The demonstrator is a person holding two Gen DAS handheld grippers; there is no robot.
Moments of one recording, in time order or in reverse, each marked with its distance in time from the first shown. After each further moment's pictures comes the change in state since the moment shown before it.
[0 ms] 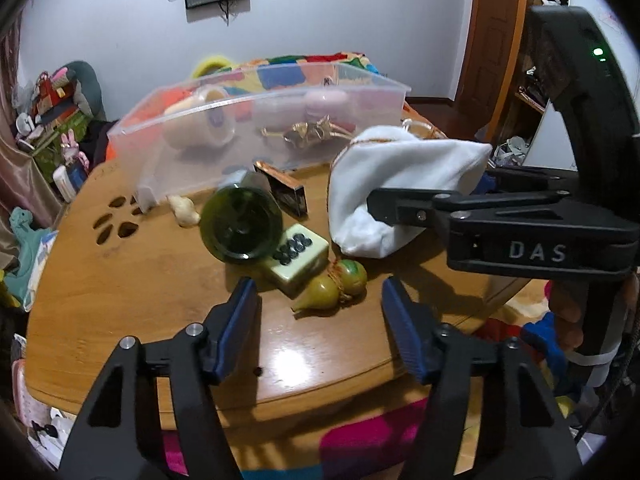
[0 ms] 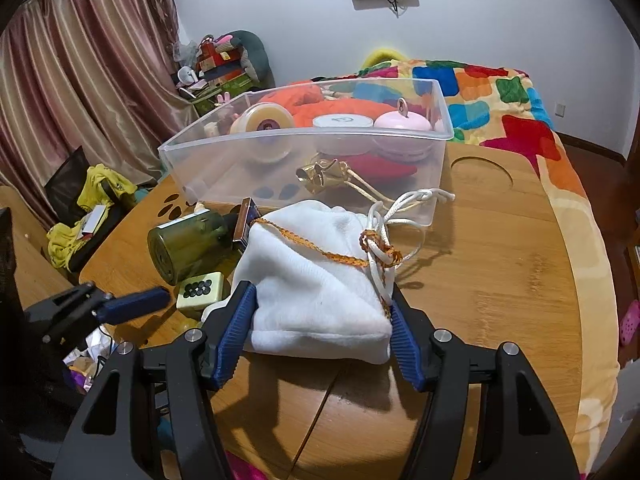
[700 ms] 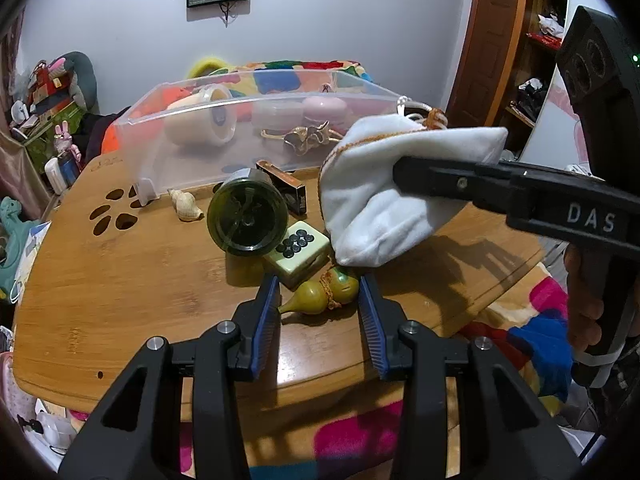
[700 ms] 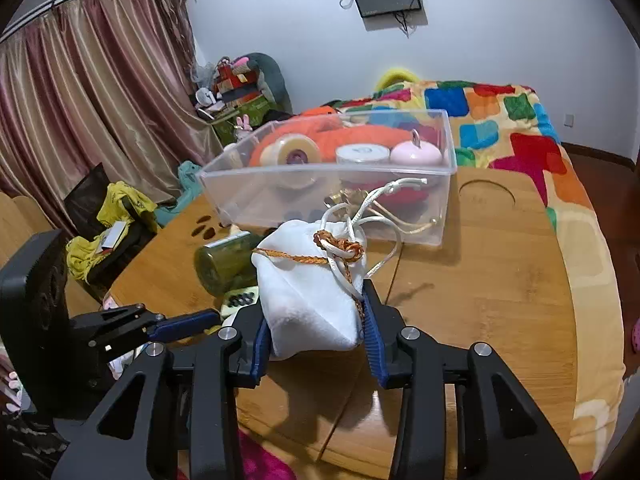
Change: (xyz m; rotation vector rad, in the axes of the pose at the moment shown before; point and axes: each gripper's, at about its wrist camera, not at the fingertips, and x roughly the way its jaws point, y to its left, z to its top) left arm -0.014 0.010 -0.006 -0.029 -0.040 -0.052; right arm -0.033 0.011 0.002 0.006 -0.088 0.071
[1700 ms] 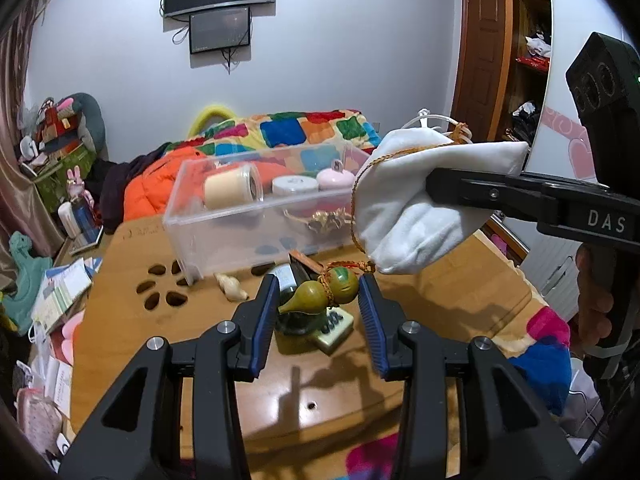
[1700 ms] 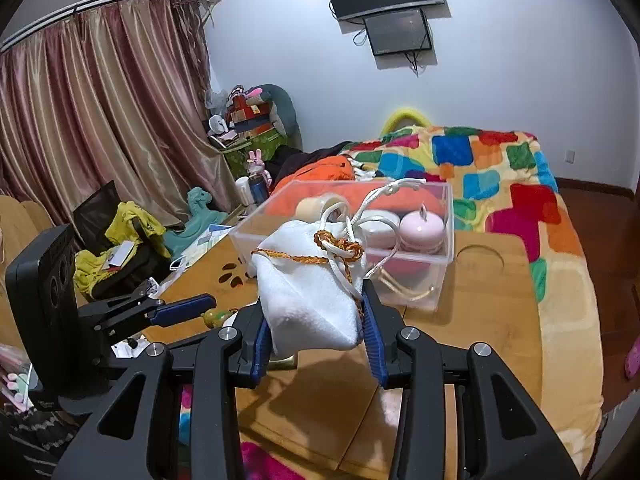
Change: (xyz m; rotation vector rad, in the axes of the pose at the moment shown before) left arm -0.048 0.018 0.044 0.049 -0.148 0.025; right arm -0.045 0.022 0.038 -0.054 -0.112 0.003
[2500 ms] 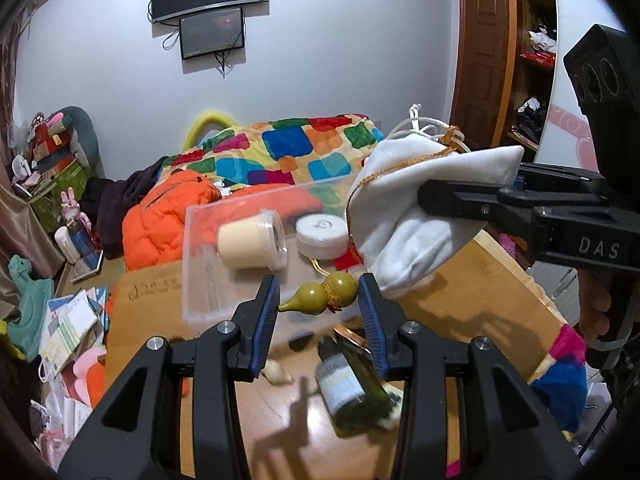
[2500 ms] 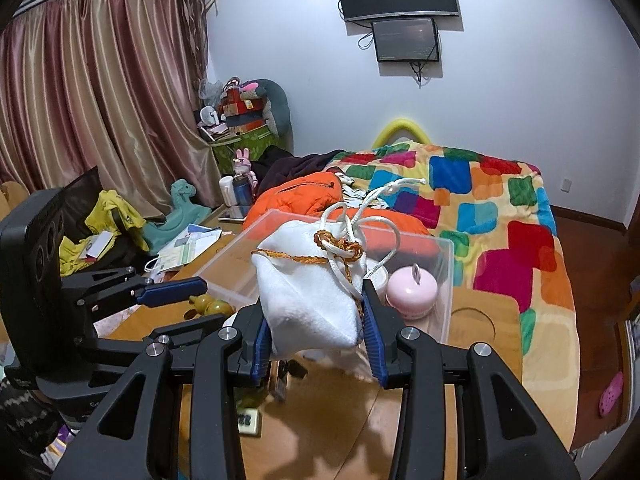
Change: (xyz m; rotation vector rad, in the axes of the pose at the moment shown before) left arm 0.041 0.039 0.061 0.047 0.018 0.002; right arm 0.050 -0.003 0.061 -0.088 0.018 -0.057
